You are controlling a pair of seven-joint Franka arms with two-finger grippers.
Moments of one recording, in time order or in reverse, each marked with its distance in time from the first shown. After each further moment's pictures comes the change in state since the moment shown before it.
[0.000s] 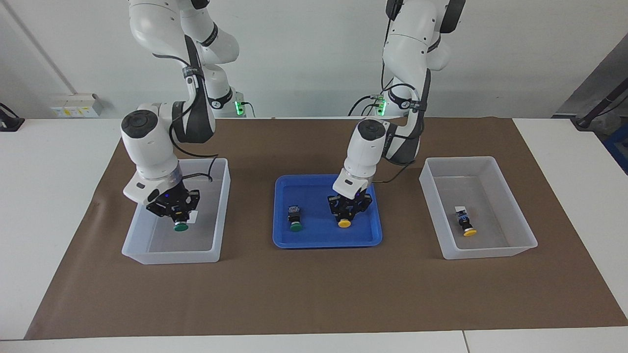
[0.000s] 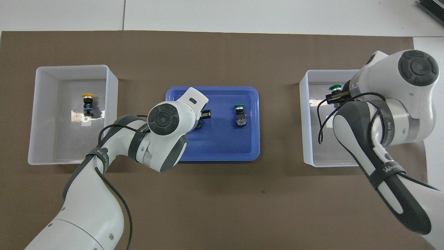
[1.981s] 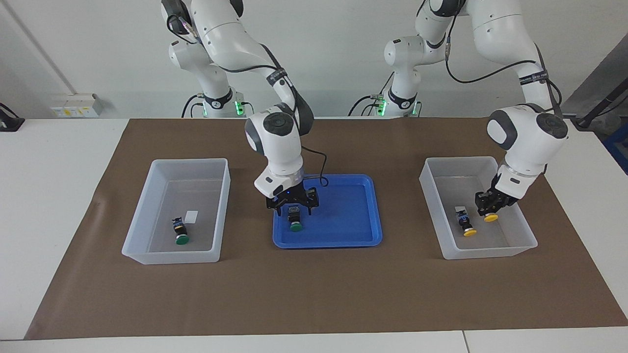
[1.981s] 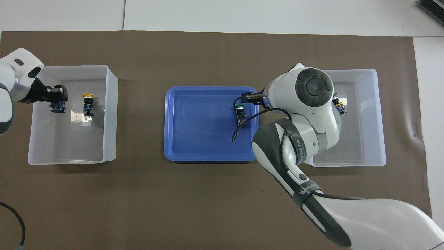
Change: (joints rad) left arm 0.654 -0.146 0.025 -0.046 0.004 -0.225 0.711; right arm 0.448 0.199 0.064 0.215 0.004 0.043 0.878
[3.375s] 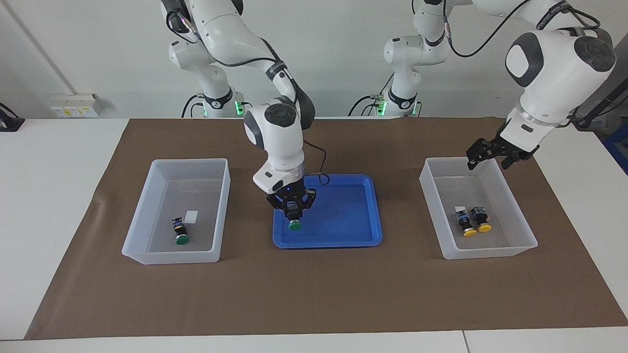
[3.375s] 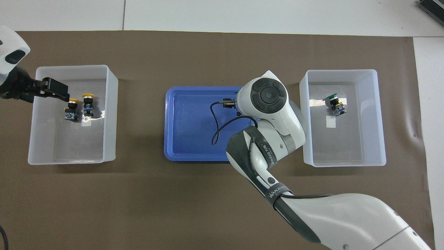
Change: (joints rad) left arm -0.129 -0.147 -0.034 0.438 0.000 -0.751 -0.072; right arm -0.030 -0.093 -0.013 0.073 -0.007 -0.154 -0.019
